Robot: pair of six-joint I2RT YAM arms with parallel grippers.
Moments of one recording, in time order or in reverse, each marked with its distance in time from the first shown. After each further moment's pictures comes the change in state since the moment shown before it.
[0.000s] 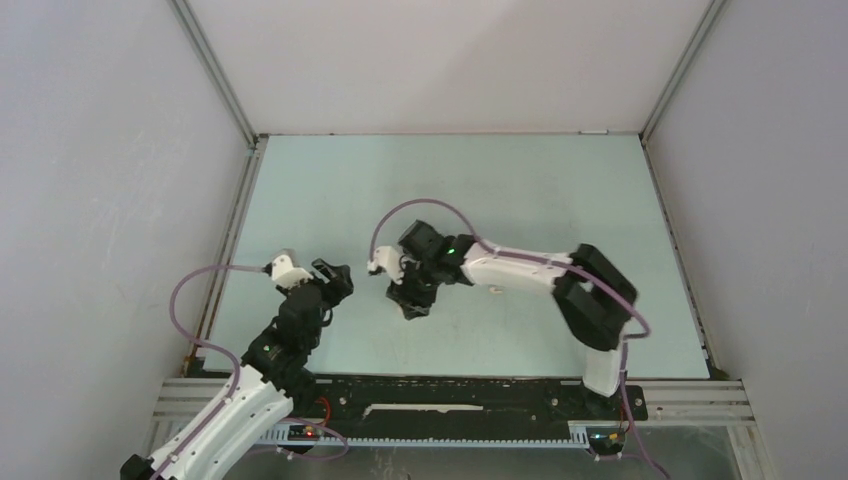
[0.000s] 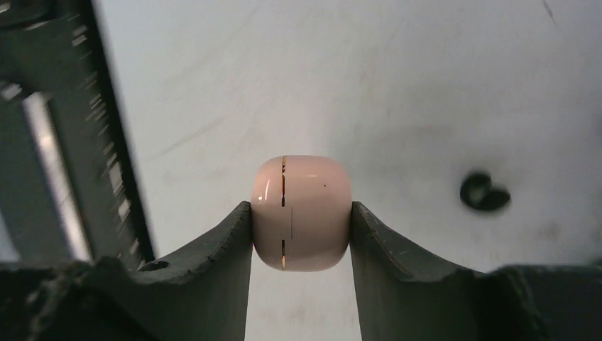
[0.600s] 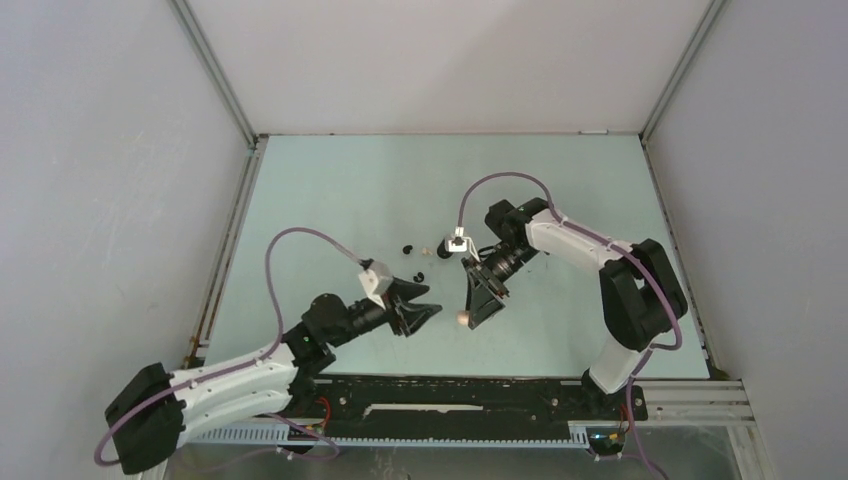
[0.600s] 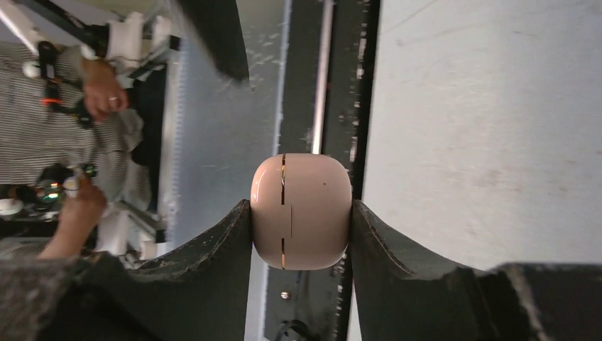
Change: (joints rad) left arm -0.349 0.368 -0.073 0.917 0.777 0.454; right arm -0.423 -0.238 -0.144 -0.712 -0.790 -0.459
